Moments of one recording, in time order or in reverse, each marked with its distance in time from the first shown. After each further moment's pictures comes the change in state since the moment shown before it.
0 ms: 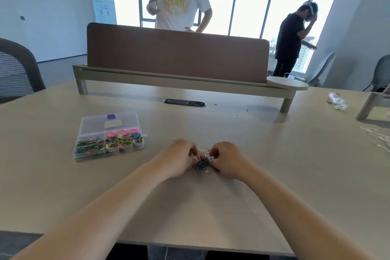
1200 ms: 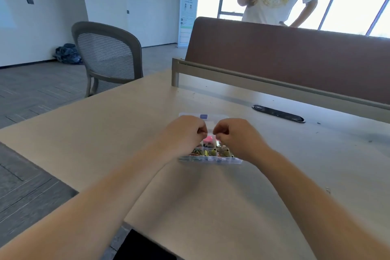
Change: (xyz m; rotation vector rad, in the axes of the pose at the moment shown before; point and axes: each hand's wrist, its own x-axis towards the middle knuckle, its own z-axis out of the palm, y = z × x) left_hand -0.052 -0.175 -0.137 0.103 0.233 -0.241; right_hand 0.110 -0.221 0.047 0.097 -0.020 -0.466
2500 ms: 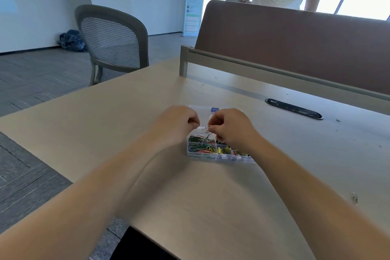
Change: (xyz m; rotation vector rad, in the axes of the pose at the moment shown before) left_hand 0.008 -0.054 0.000 -0.021 0.084 -0.016; right_hand 0.038 -0.016 0.033 0.148 -0.039 0.031
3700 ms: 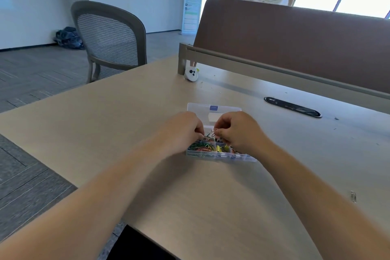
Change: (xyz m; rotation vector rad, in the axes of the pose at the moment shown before) left_hand 0.000 0.007 0.019 0.088 -0.132 0.044; right_hand -0.014 0.009 -0.007 -0.041 -0.014 0.013
